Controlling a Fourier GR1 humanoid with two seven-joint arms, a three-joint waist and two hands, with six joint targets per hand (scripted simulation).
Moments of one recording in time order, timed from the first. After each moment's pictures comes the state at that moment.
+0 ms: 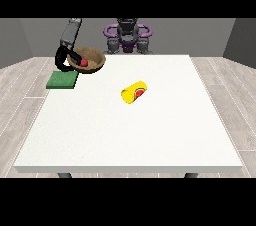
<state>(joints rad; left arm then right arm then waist) -0.91 0.98 0.52 -0.69 0.41 -0.41 -0.24 -0.58 -0.35 -0.10 -1.03 0.05 -0.10 0.19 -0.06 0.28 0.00</state>
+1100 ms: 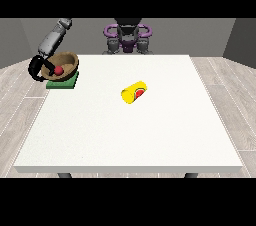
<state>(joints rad) -0.97 0.99 0.50 -0.94 0.47 -0.32 -0.12 -0.71 -0.66 -0.35 -0.61 -0.04 0.12 -0.15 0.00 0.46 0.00</state>
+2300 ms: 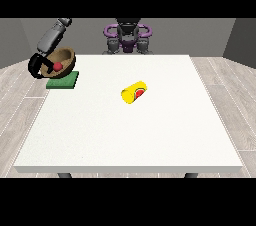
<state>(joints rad) -0.91 0.98 0.50 -0.95 0.50 -0.32 -0.12 -0.73 -0.66 -0.38 -0.48 -0.07 0.18 -0.14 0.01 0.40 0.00</state>
